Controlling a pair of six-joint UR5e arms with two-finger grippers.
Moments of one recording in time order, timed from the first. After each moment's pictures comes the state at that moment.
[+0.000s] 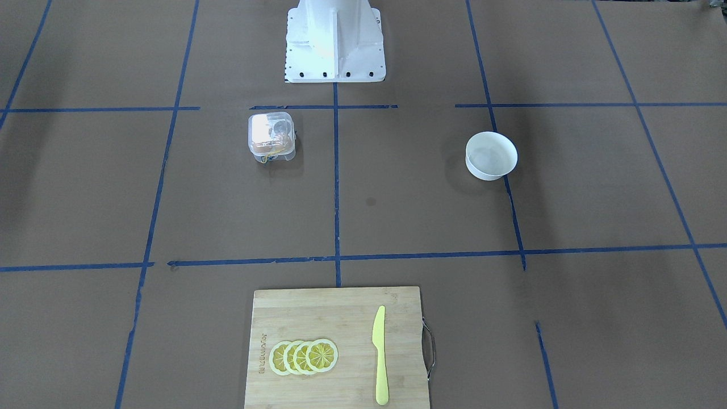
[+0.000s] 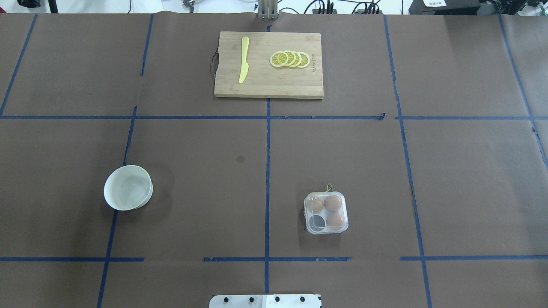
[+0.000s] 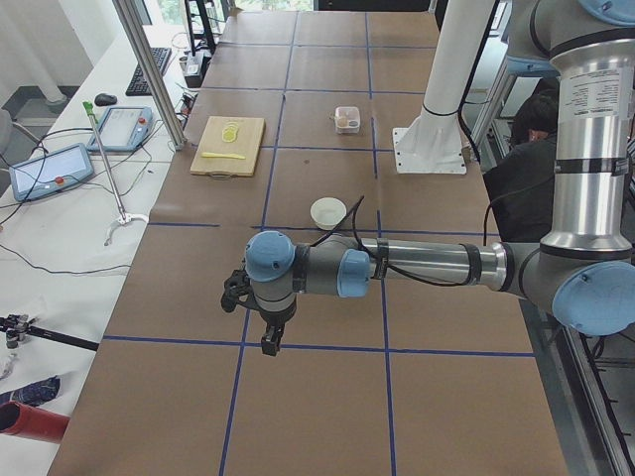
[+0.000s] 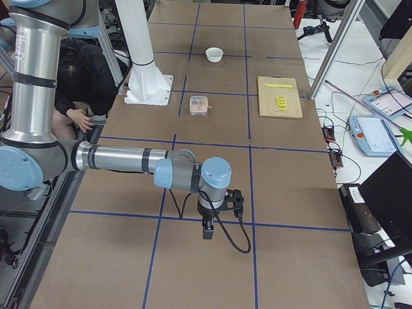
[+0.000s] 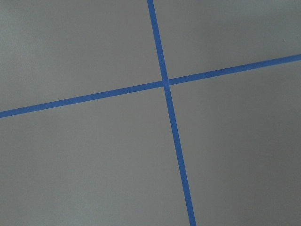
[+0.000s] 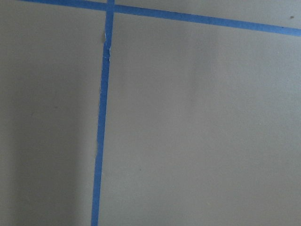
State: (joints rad) left arm -1.58 -1.51 -1.67 -1.58 -2.35 0.17; right arm 1.56 -1.75 1.72 -1.63 2.23 -0.13
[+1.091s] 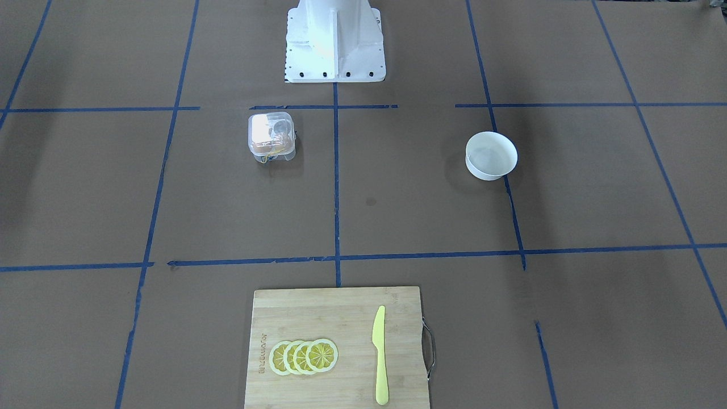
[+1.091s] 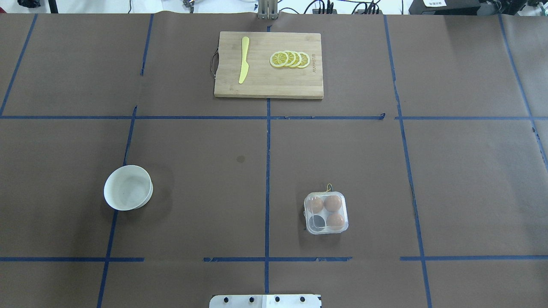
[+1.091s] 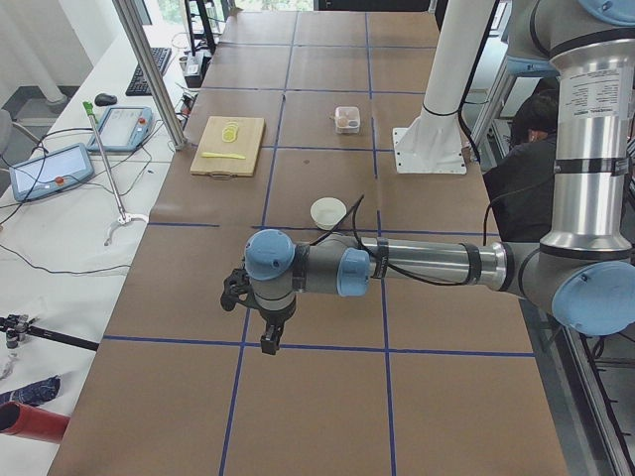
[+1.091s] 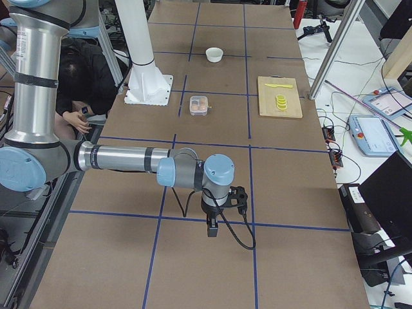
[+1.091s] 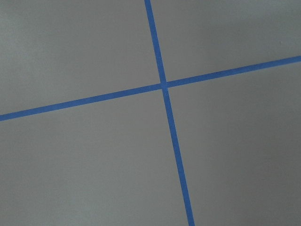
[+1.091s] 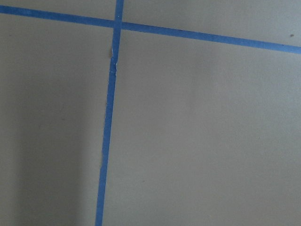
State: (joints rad) left arm -1.58 -1.52 -1.67 -1.58 -2.35 0.17; right arm 1.56 -1.73 1.72 -1.62 2.23 -0.12
